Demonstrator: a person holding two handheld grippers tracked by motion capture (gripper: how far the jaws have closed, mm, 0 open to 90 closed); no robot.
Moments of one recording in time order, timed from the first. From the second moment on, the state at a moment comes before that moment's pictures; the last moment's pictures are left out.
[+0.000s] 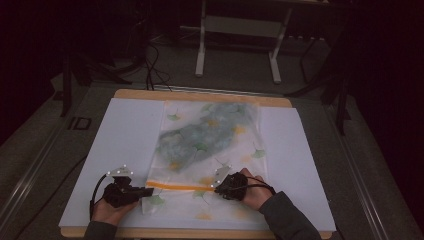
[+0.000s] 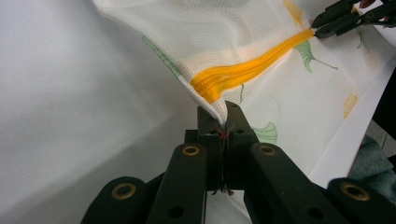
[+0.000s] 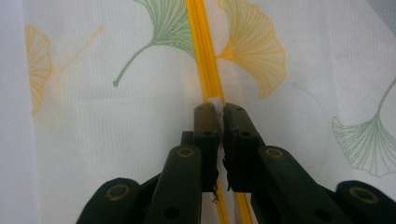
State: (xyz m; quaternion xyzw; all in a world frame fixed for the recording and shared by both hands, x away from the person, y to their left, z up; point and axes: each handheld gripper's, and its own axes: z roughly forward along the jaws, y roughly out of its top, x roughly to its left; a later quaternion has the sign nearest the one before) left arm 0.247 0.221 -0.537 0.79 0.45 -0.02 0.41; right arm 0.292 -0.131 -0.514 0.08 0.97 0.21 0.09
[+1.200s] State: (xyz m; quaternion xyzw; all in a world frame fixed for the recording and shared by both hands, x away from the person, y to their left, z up) left arm 0.247 0.221 -0.537 0.79 0.45 -0.02 0.42; right arm 0.290 -0.154 -0.513 0.09 0.97 0.19 0.10
